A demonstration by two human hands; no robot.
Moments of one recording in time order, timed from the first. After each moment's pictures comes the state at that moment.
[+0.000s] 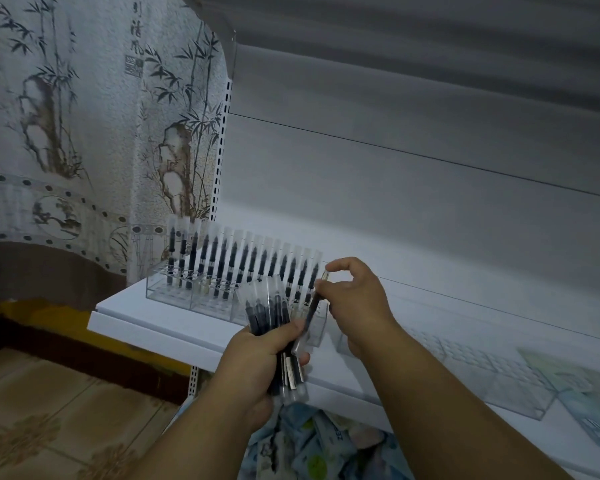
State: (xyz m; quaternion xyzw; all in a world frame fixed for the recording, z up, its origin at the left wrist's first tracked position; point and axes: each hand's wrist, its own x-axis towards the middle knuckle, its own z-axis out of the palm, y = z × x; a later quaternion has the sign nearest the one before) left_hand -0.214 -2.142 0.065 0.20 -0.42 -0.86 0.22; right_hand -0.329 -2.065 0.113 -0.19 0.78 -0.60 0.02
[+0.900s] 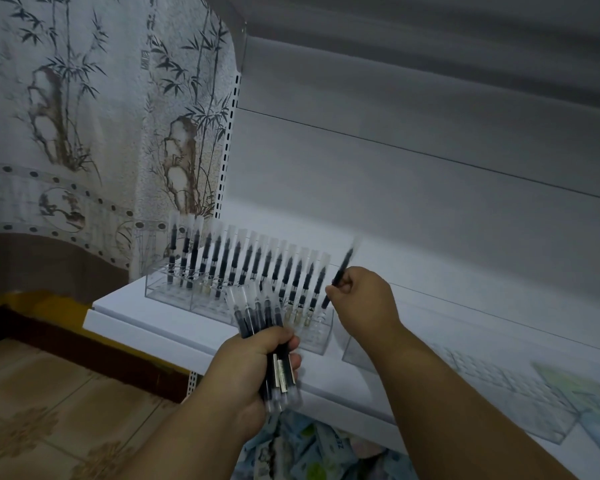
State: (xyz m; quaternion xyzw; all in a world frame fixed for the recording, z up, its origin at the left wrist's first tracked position) left_hand -0.220 -2.156 0.061 0.24 -0.36 -0.88 0.18; right_hand -0.380 -2.074 0.099 -0.29 0.88 -0.35 -0.15
